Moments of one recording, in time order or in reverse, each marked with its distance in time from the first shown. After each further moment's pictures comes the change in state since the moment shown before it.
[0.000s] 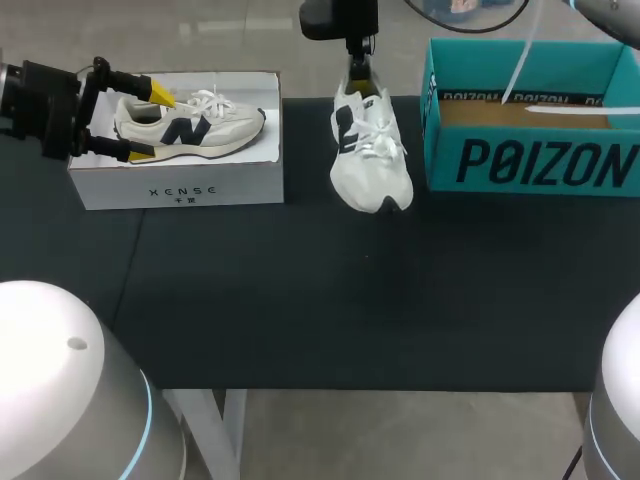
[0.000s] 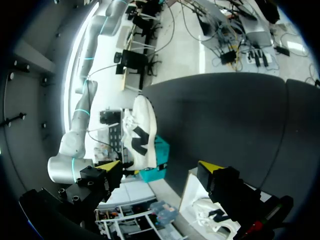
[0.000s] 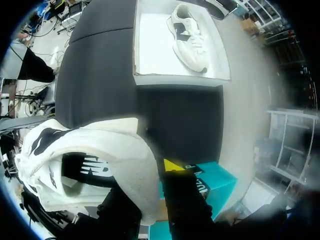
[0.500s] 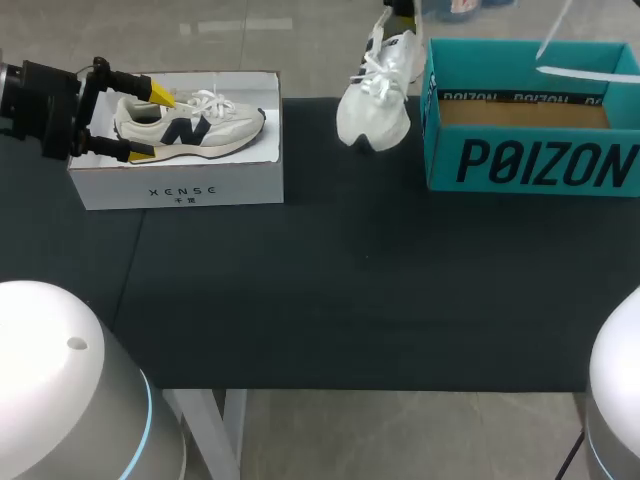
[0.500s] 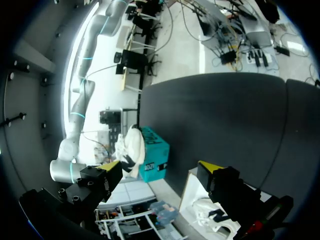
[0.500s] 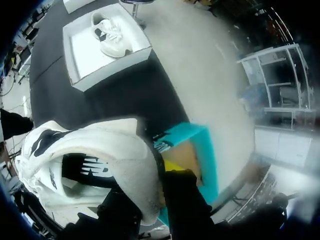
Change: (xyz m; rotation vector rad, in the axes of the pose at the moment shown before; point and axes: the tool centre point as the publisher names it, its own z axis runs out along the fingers) left arm 0.000 0.000 0.000 0.000 0.000 0.000; right arm -0.093 -0.093 -0.041 0.051 -0.101 0.446
